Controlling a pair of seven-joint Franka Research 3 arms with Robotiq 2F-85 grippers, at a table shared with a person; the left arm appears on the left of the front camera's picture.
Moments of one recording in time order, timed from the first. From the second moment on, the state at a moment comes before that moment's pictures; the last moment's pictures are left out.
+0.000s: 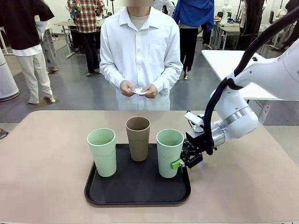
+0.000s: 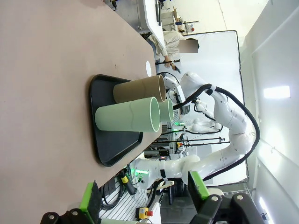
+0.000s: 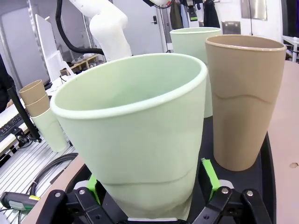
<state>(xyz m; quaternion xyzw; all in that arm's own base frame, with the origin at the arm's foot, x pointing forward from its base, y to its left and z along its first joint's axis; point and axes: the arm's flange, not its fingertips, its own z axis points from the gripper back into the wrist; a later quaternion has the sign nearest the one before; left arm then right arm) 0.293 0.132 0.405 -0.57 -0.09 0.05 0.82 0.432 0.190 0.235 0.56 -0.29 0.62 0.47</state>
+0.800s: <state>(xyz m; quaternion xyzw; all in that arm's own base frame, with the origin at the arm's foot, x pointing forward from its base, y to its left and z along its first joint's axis) 0.293 0.132 0.405 -0.57 -0.09 0.05 0.82 0.432 0.176 0.272 0.55 -0.31 0.63 0.45</state>
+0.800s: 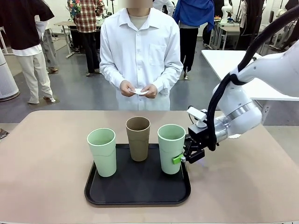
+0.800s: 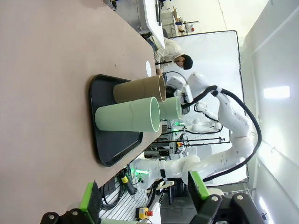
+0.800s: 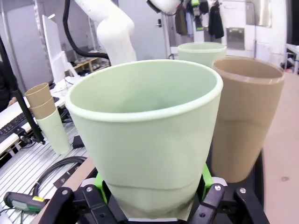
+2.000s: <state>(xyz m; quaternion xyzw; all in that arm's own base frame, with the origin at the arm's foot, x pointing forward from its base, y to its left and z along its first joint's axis) 0.293 0.132 0.406 -0.57 -0.09 0.05 0.82 0.406 0.108 0.473 0.45 -0.41 0.61 0.50</state>
